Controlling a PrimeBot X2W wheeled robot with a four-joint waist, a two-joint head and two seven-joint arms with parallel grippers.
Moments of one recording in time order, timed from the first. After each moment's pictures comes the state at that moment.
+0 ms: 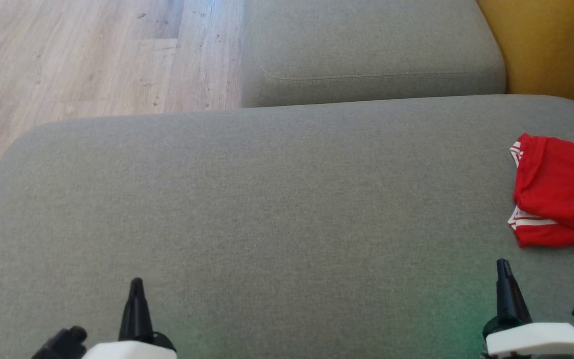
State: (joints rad) left arm 0.13 0.07 -0.18 0.16 -0.85 0.01 -0.11; right arm 0.15 -0.06 0.02 0.20 0.84 0.12 -0.11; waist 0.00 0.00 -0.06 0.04
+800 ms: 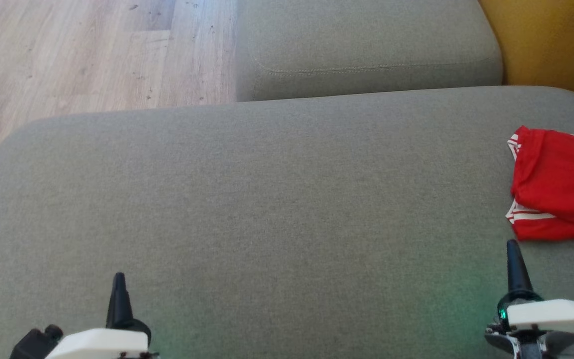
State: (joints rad) left arm 0.08 0.07 -0.10 0.20 -1.13 -0.04 -0.05; right arm 0.07 -0.06 -0.02 0.23 1.12 0.12 -0.04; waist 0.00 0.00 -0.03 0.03
